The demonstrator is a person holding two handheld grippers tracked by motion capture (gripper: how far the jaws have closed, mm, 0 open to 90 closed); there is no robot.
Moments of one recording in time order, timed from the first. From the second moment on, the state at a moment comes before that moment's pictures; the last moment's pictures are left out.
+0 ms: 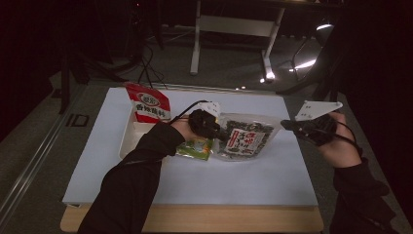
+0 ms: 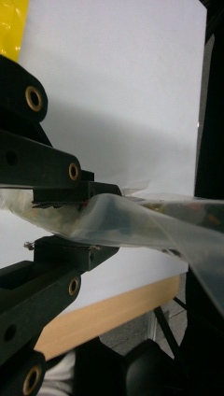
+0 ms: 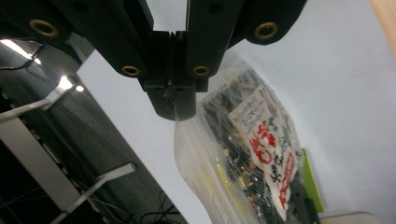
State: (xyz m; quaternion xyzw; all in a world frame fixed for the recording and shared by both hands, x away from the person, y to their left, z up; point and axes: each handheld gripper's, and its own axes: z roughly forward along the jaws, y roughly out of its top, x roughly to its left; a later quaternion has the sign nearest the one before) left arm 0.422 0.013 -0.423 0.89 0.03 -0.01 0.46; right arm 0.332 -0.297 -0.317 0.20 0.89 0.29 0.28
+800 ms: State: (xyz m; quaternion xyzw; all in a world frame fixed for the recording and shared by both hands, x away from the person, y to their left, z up) left arm 0.372 0.055 -0.385 0.87 0.09 0.02 0.49; right arm 0.329 -0.290 -0.302 0.19 0.86 0.36 0.29
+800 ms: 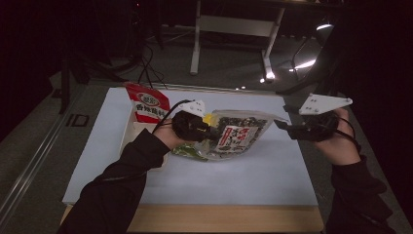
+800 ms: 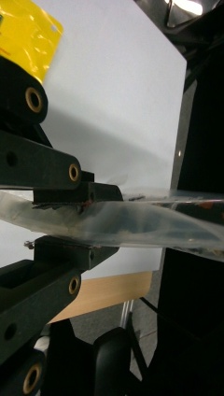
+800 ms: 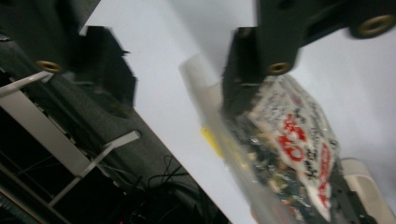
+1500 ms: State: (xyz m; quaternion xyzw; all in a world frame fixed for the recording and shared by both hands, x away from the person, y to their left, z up) left arm 0.346 0.126 -0.343 0.82 0.13 0.09 0.55; right arm 0.337 -0.286 -0.356 0.24 0.83 0.46 0.22
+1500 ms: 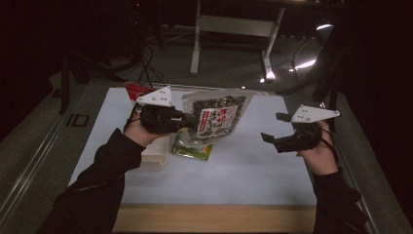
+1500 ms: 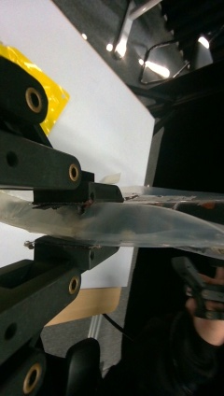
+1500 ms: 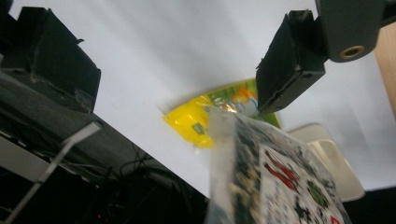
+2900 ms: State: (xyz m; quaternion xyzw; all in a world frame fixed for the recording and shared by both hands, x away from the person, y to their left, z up) left arm 0.313 0.270 -0.375 0.78 0.27 0.16 0.54; right arm 0.328 -0.262 -0.404 0.20 0.81 0.52 0.19
